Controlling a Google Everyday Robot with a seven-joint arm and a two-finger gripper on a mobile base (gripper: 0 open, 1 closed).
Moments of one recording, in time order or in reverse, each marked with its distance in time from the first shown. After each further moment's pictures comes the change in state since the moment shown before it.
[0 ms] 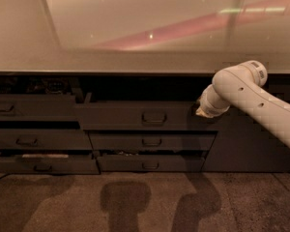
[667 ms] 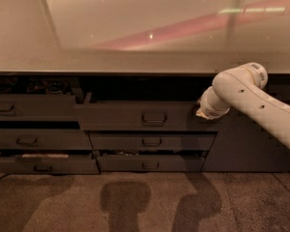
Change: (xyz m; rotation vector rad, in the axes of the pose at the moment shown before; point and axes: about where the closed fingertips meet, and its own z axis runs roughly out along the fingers) arm 0.003 0.007 0.001 -0.005 0.004 -0.007
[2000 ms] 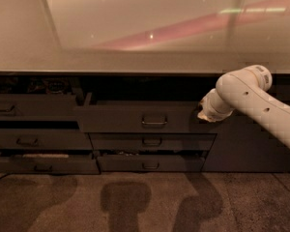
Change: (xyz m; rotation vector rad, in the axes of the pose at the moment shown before) arm 0.002 0.011 -0.004 -0.017 -0.011 -0.013
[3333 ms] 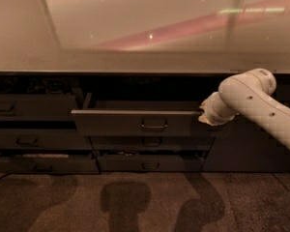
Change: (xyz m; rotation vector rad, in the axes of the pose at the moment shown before) arm 0.004 0.012 -0.007 0.002 -0.004 -0.017
